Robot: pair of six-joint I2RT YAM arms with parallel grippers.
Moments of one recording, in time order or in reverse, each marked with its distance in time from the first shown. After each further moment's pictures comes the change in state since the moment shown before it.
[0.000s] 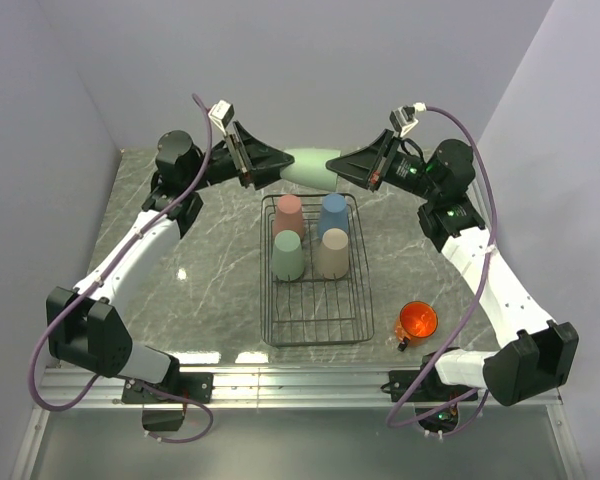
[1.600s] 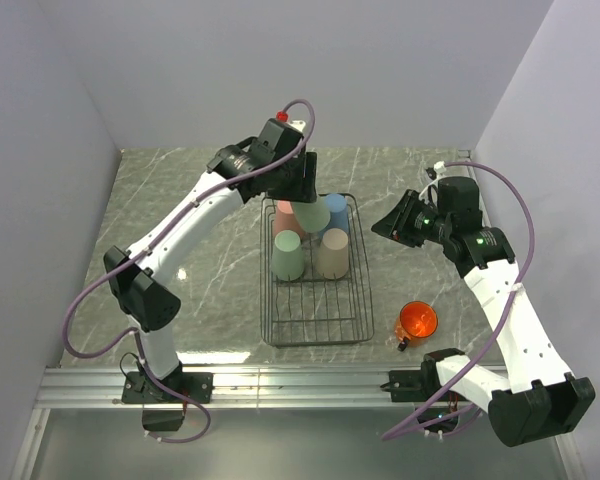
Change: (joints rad) left arm -0.357 0.388 0.750 -1.279 -0.912 0.868; right arm -0.113 -0.218 -0.099 -0.948 0.453 -0.621
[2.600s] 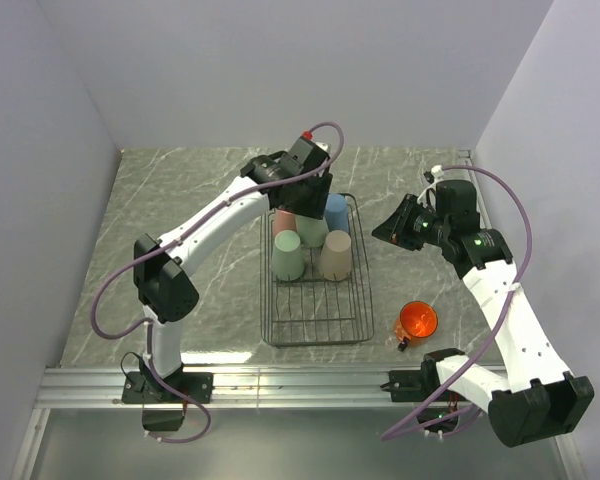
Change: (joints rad) left arm -0.062 0.118 -0.005 -0.014 -0.096 0.056; right arm -0.001 -0.003 -0.027 -0.004 -0.006 -0.014
